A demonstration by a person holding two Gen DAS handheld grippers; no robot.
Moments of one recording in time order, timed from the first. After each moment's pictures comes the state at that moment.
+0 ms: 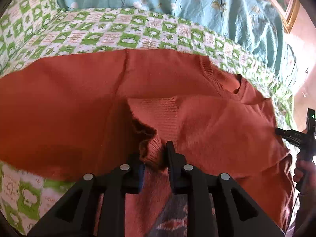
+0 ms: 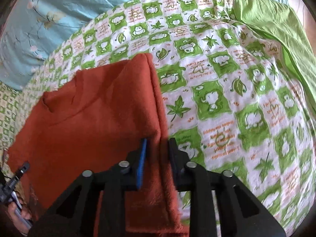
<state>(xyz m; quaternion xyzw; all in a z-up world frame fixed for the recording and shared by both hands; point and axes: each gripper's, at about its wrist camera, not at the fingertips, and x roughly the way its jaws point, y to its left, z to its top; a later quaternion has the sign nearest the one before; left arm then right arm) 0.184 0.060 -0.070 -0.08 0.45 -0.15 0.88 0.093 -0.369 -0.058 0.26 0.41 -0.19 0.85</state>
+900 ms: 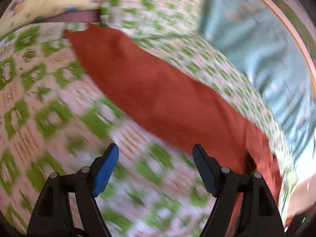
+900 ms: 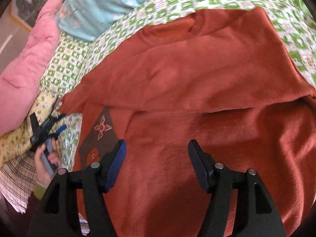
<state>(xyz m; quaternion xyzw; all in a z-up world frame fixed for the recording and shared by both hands) 0.125 0.326 -0.063 -0.30 0.40 0.08 0.86 0.056 -0.195 -0.050 0.27 0.44 0.05 0.86</state>
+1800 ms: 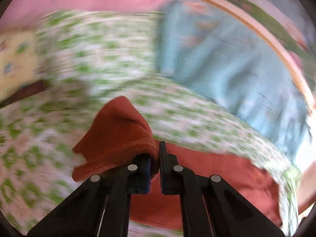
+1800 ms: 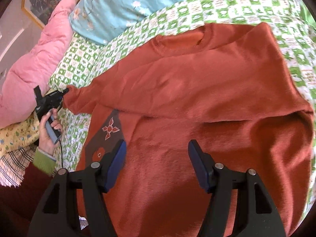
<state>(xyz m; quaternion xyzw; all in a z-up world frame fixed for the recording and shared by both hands) 0.185 0.252 0.020 -0.19 0.30 -0.01 0.93 0.042 -0.204 -0.036 0.26 0.40 0.07 0.87</state>
